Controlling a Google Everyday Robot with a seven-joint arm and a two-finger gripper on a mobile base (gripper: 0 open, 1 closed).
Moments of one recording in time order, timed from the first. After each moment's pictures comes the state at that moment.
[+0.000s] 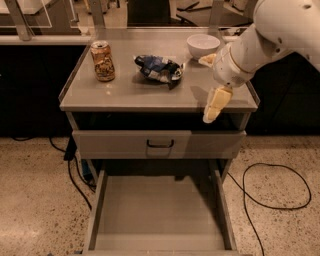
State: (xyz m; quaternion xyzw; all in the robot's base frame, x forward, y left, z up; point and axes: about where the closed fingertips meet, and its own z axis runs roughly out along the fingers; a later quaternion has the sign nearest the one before) arm 0.630 -0.133 0.875 -0.70 0.65 0.01 0.29
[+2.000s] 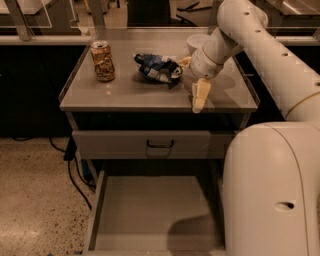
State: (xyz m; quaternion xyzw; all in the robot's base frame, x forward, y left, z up) arm 0.732 -0.093 0.810 -0.78 0.57 0.08 0.25
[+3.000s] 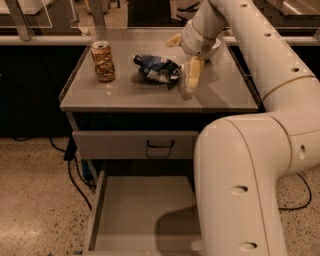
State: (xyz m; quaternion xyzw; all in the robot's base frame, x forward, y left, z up) arm 0.751 -0.071 0.870 -0.81 0.53 0.03 0.24
